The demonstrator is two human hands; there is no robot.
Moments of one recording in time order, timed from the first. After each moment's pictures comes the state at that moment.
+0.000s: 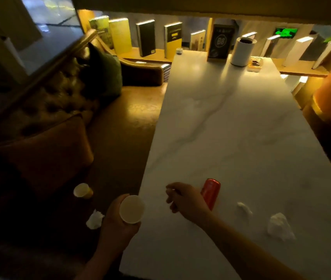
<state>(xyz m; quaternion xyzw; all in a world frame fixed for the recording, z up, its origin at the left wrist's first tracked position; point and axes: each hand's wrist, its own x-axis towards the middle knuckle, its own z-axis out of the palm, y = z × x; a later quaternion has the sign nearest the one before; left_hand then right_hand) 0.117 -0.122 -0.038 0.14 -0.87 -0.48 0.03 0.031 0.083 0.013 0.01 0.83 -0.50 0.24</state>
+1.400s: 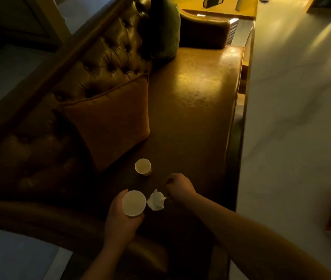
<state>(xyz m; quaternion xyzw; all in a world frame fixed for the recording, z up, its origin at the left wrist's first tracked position) 0.146 -0.384 -0.158 0.33 -0.84 -0.43 -0.02 -0.005 -0.238 -0.164 0.00 0.84 -0.38 0.39</state>
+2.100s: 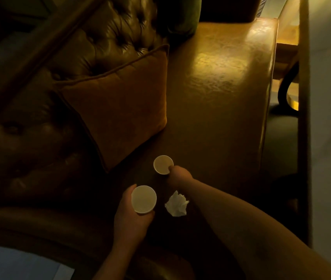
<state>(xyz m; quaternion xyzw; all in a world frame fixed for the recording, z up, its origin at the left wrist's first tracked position) 0.117 -0.435 -0.237 0.36 -0.83 -0.42 -0.03 -0.062 -0.341 -0.309 -0.13 0.88 -0.18 0.43</state>
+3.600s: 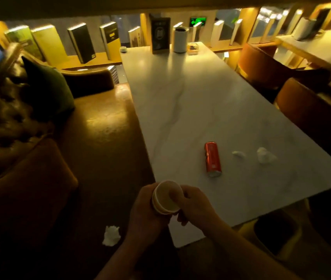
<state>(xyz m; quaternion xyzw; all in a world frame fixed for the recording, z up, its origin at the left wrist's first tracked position) 0.127 -0.218 -0.002 -0.14 -0.81 -0.56 -0.05 0.152 -0.065 0.036 0.17 0.82 -0.53 0.10</state>
